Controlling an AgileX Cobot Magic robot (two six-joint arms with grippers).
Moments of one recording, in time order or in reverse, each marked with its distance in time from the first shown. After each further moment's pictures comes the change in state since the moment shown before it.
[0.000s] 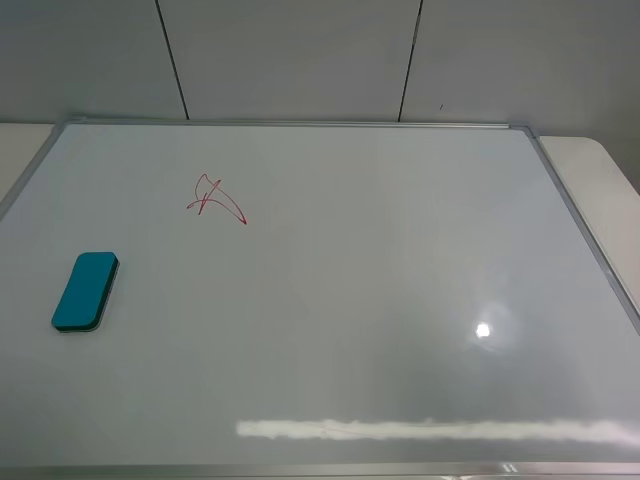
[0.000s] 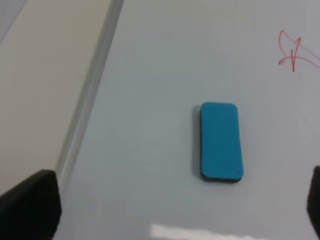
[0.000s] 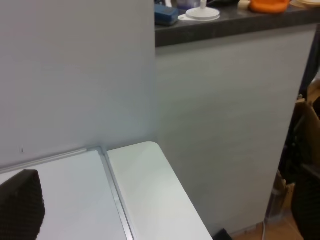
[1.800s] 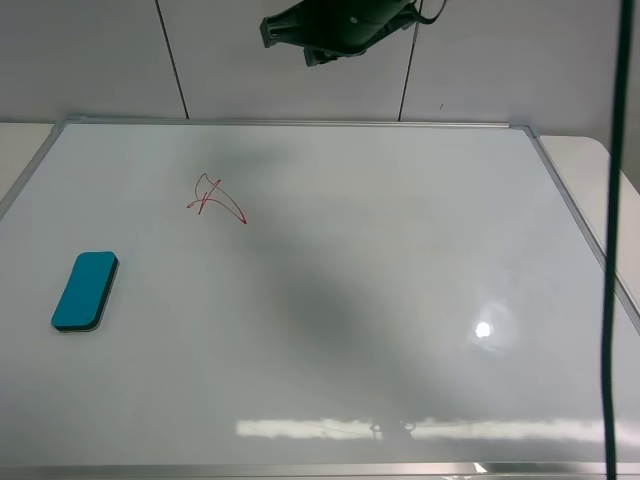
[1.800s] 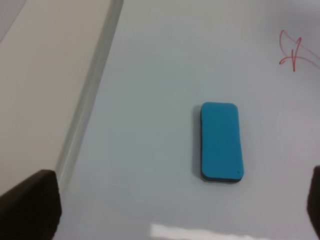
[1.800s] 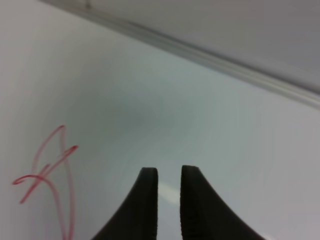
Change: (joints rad) left arm 0.000 0.000 0.000 0.000 0.000 0.000; right arm 0.675 1.802 -0.786 0.161 -0.452 0.023
